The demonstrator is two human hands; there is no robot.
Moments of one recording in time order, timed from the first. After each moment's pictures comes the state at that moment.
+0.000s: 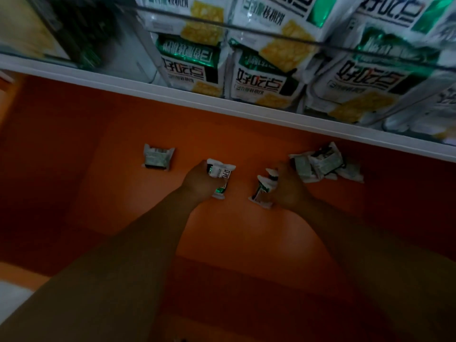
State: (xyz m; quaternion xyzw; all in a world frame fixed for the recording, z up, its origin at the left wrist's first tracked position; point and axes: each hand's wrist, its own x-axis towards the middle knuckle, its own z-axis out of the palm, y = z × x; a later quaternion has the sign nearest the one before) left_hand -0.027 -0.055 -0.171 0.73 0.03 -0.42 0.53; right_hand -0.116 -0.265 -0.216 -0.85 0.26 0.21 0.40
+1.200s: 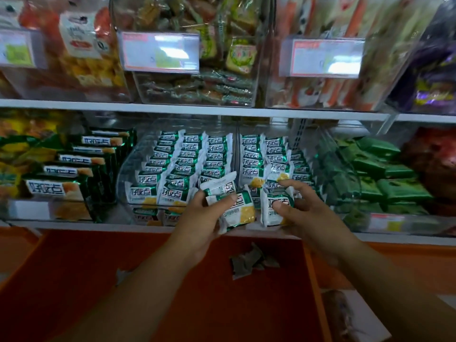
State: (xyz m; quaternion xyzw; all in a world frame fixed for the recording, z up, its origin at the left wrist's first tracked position) left_hand -0.115 -0.170 0.135 0.60 -0.05 -0.34 0.72; right_hand -0.235 -0.339 0.149 -0.68 0.22 -0.07 0.70
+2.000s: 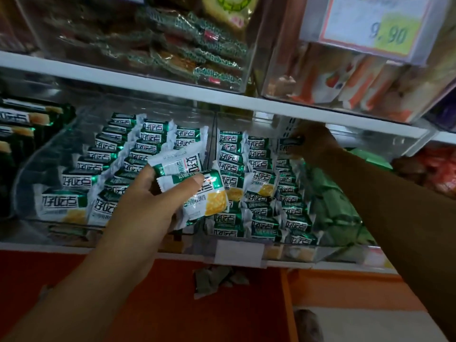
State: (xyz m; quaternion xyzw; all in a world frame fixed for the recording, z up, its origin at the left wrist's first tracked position) left_hand -0.077 -0.197 0.148 0.62 -0.08 -0.22 0.75; right_hand -0.073 -0.551 0.155 -0.96 0.27 -0.08 0.08
